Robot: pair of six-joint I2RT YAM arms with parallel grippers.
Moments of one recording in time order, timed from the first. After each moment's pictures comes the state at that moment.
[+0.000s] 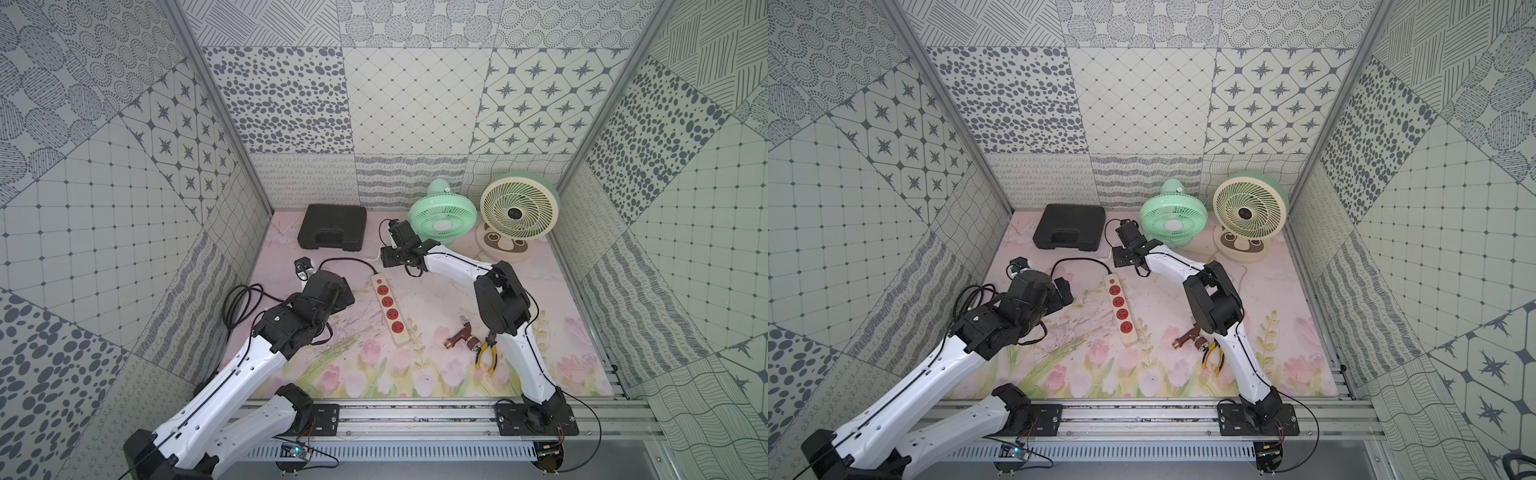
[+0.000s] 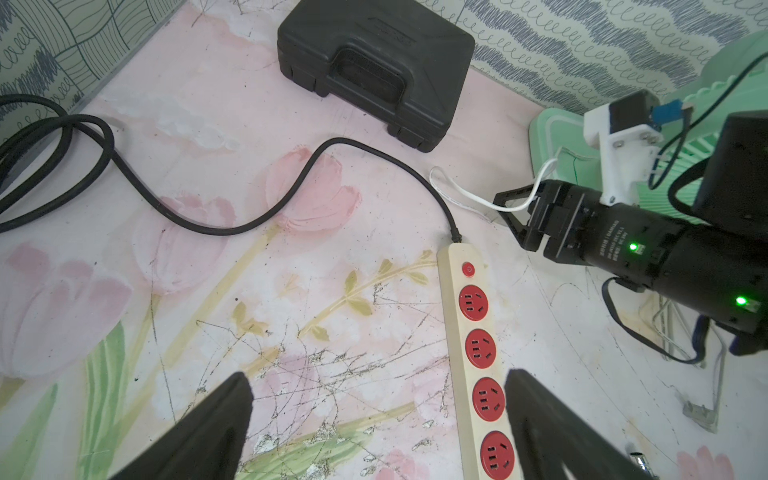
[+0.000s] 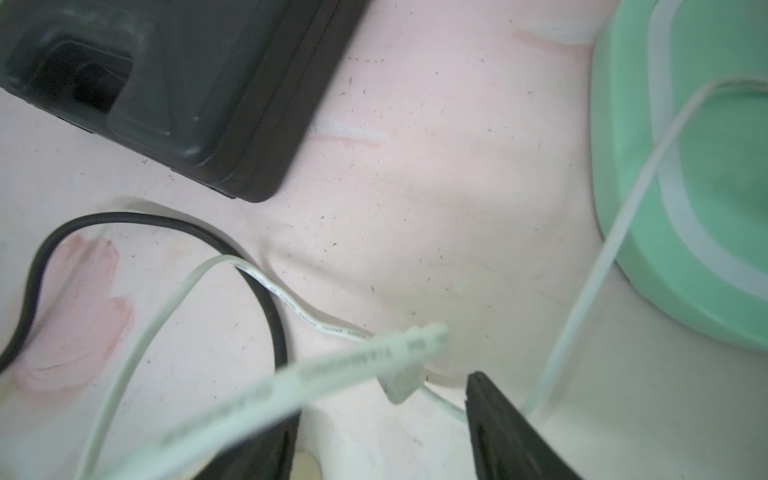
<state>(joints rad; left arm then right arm) -0.52 0.91 0.92 -0.79 -0.47 -0.78 0.69 2.29 1.86 -0.38 0.08 0.34</state>
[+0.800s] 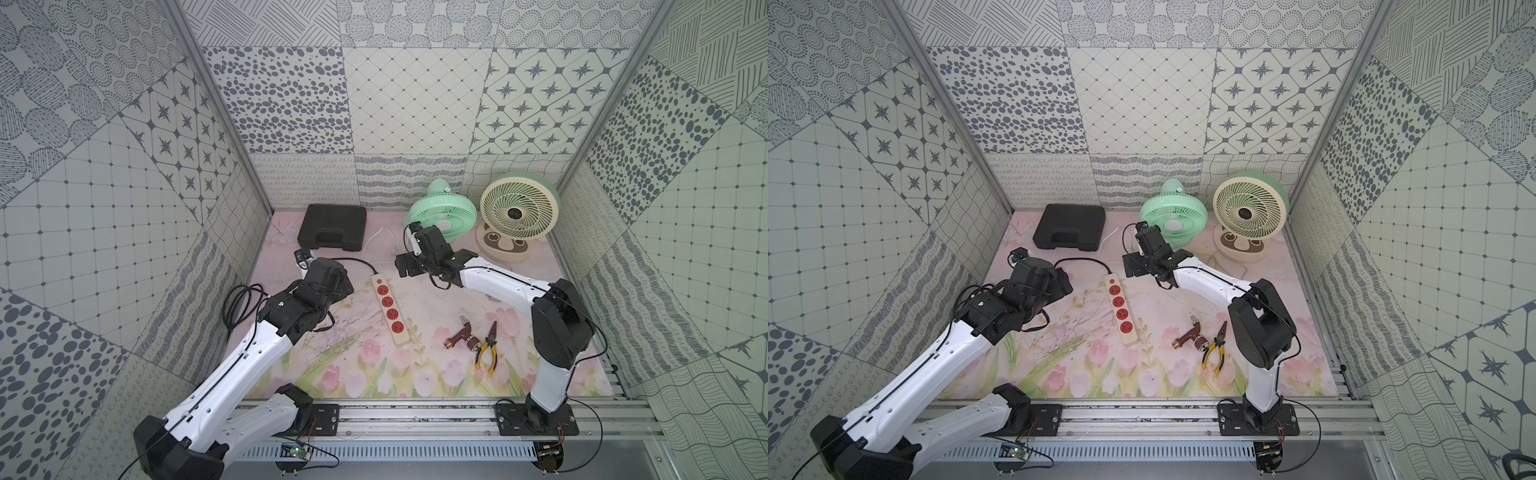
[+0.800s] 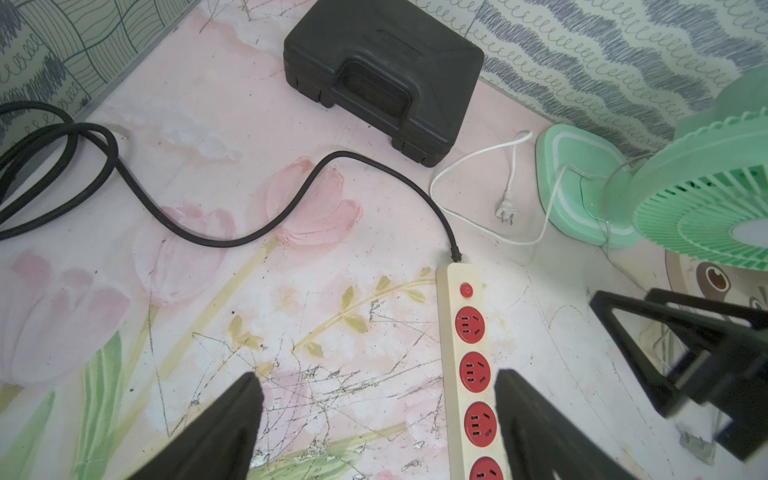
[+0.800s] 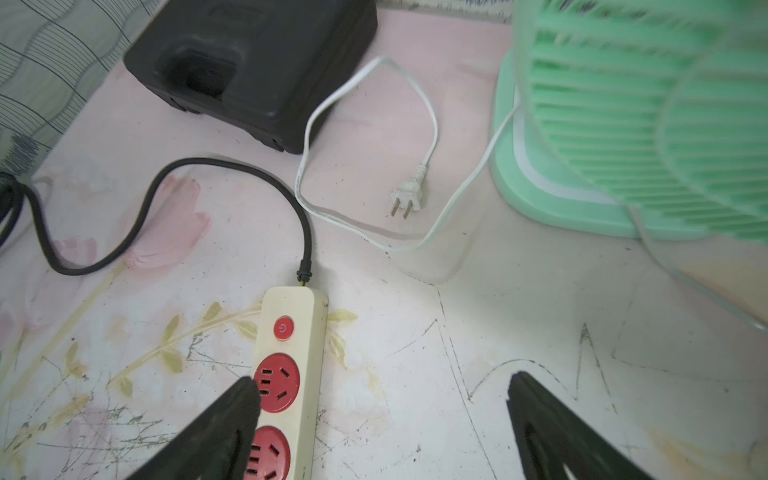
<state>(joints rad) -0.45 1.01 1.00 -0.79 -0.44 -0.78 0.69 1.78 1.35 -0.26 0.09 0.28</state>
